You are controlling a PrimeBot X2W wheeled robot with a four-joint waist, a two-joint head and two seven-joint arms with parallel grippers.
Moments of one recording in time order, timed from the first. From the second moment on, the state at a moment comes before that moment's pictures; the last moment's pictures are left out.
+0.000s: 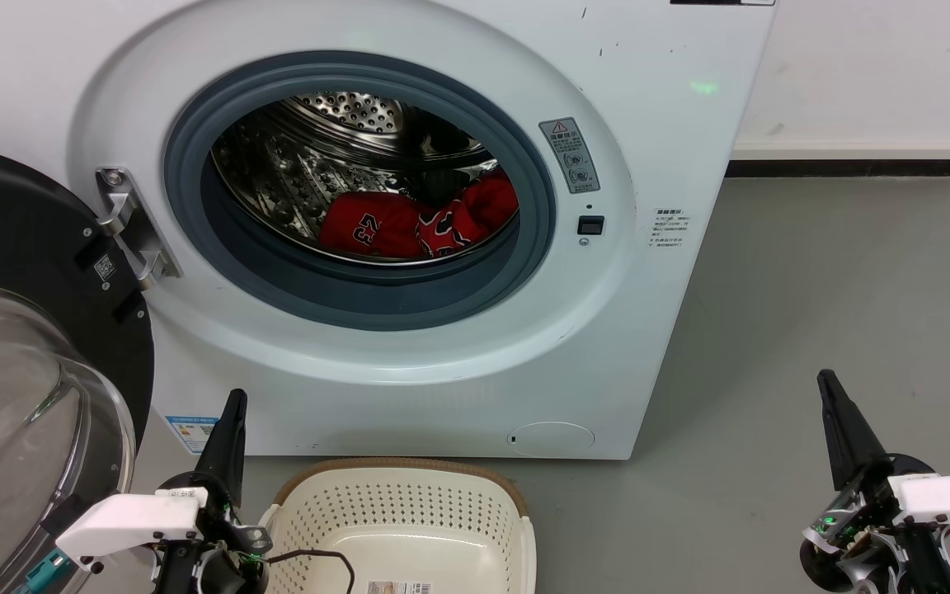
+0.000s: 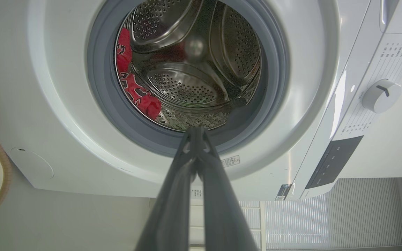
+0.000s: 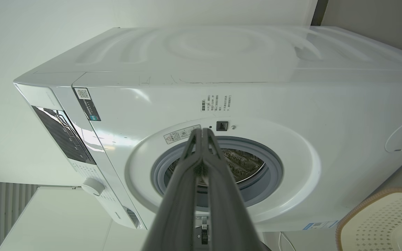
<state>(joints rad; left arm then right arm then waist) -0.11 0.05 0.11 0.25 -1.61 -0.13 0.11 -0.10 -0.05 -0.11 0.25 1.61 0.13 0.12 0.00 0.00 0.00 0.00</state>
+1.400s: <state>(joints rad) -0.05 0.05 0.10 0.28 -1.58 -0.13 0.06 -0.05 -0.04 -0.11 0.29 1.57 0.13 0.07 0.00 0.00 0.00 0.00</state>
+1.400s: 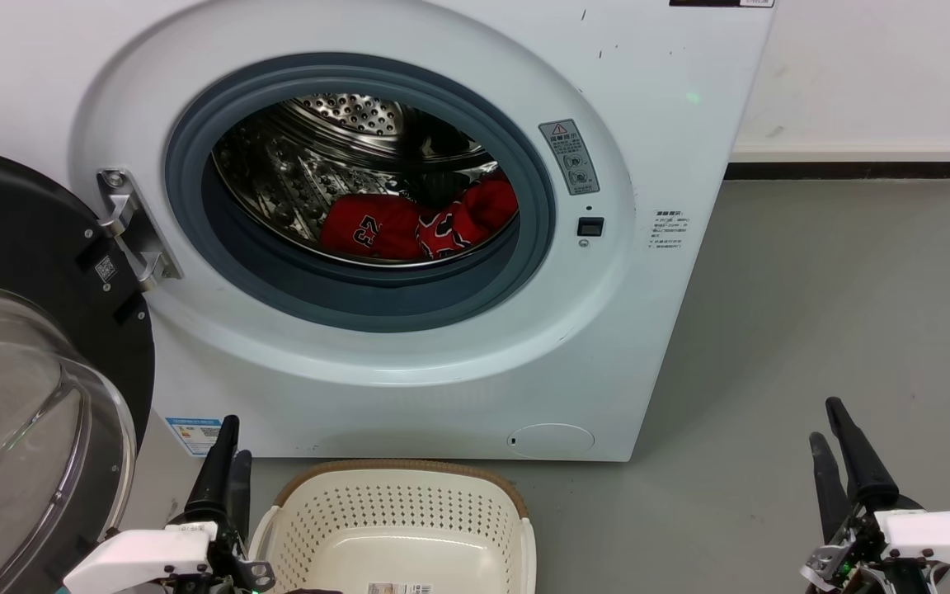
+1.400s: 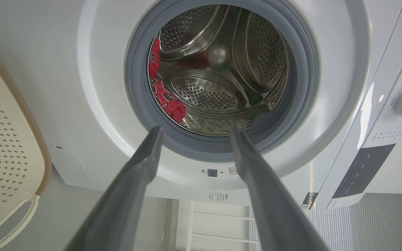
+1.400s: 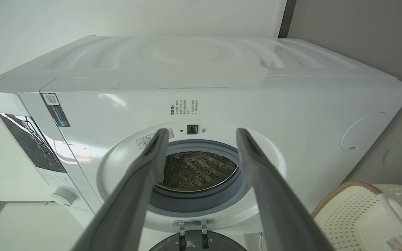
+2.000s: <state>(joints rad) -0.05 0.05 0.17 0.20 -1.25 -0.08 -0.01 -0.05 -0.04 -0.15 0.22 1.11 0.13 -0.02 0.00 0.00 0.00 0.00</state>
